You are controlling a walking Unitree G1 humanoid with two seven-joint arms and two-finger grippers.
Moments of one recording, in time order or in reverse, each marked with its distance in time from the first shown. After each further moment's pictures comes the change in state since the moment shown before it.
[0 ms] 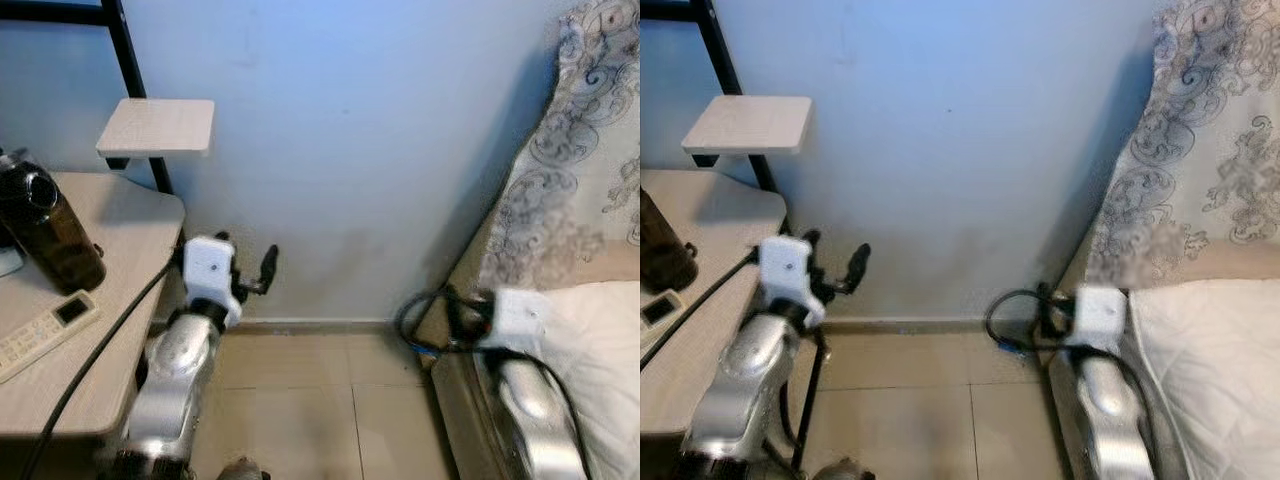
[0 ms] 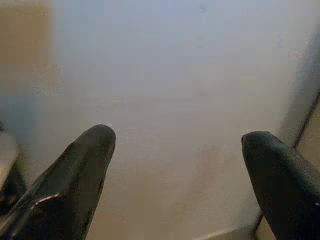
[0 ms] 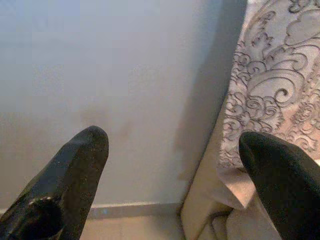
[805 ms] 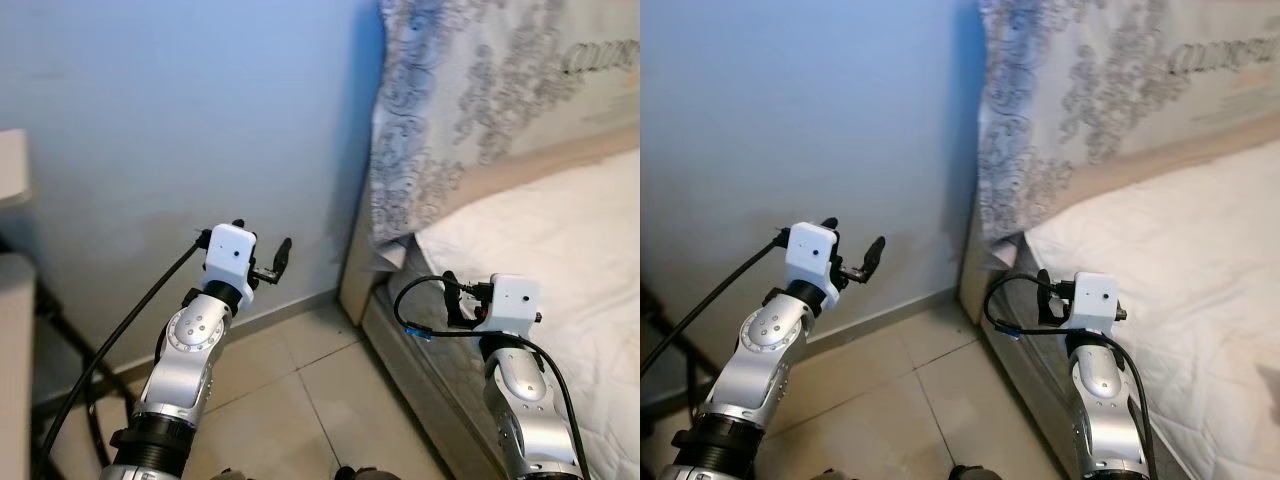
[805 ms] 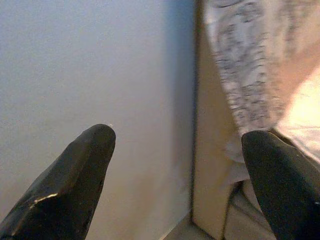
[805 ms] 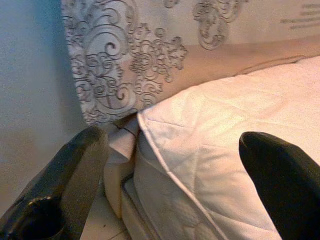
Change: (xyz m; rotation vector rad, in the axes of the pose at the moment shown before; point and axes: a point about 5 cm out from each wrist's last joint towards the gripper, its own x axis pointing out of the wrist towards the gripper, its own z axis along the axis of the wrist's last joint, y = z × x) left arm 0.023 -0.006 0.003 0.084 -0.020 -0.080; right arm 0.004 -0.007 0.002 -0.012 -0.004 -0.090
